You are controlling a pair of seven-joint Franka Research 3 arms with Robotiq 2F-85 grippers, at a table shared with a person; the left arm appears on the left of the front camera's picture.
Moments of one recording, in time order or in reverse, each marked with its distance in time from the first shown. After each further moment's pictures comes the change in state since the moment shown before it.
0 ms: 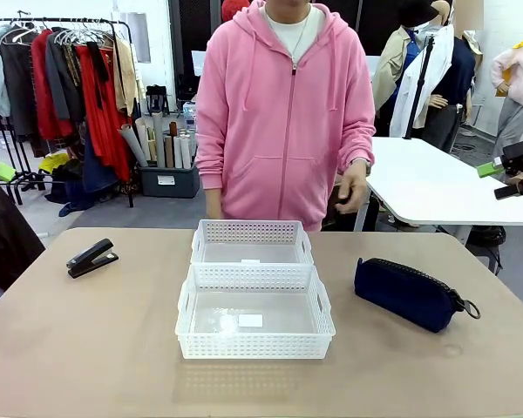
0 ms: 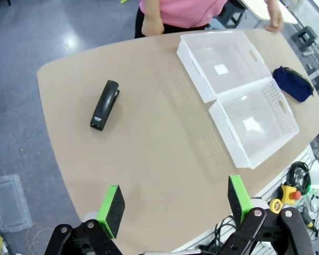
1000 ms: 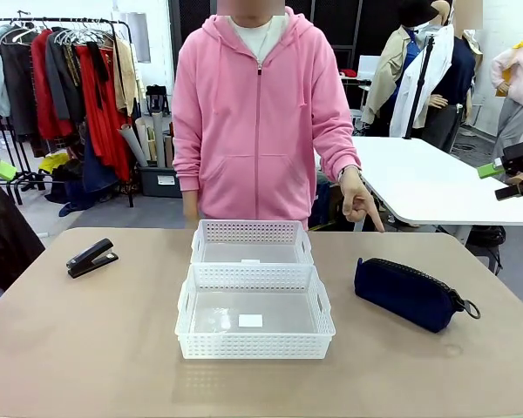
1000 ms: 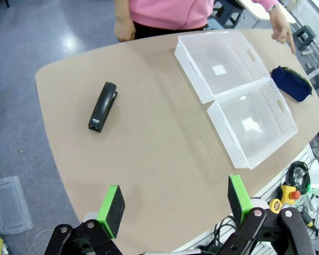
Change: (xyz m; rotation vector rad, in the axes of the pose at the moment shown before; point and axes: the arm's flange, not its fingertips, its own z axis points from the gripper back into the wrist) left arm 0.001 -0.003 0.000 -0.006 -0.002 -0.008; right arm 0.000 -0.001 0.000 -0.008 0.003 -0.001
